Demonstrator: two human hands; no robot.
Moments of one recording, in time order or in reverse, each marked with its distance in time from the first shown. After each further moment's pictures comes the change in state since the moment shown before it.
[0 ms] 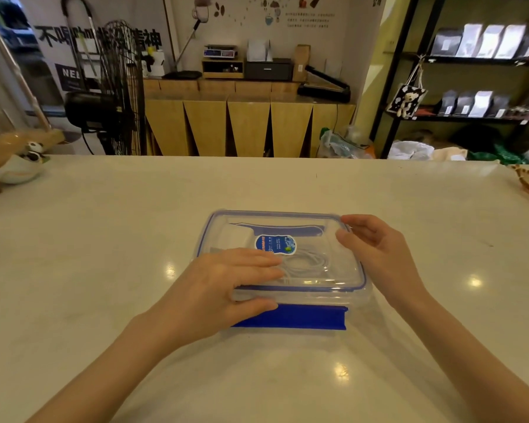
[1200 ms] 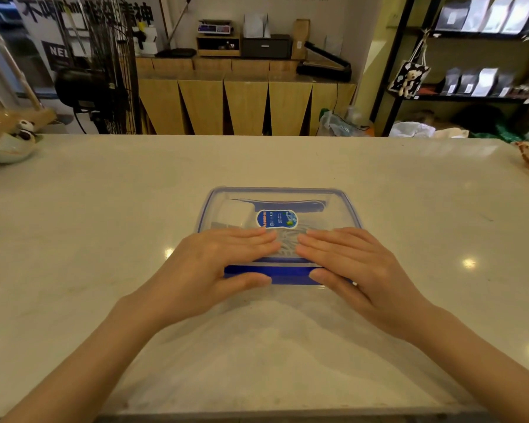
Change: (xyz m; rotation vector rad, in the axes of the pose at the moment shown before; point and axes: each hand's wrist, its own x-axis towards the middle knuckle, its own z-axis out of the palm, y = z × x) left_hand -0.010 -0.003 -0.005 0.026 -0.043 -0.021; right_hand -0.046 0.005 0.003 -0.644 -0.311 -0.938
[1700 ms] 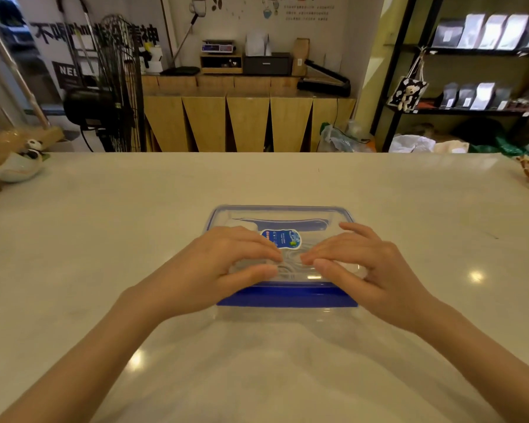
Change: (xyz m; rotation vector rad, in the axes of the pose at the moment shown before) left_hand 0.026 -0.001 -0.022 -0.031 -0.131 -0.025; right_hand 0.026 0.006 -0.013 0.251 -0.016 0.225
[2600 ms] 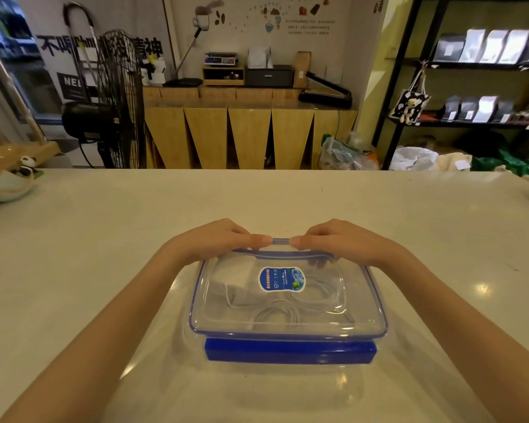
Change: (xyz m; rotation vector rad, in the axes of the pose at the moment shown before) left_hand 0.086 -0.085 -0.003 -0.360 -0.263 -0.674; right_hand 0.101 0.067 0.006 0.066 -0.507 0.570
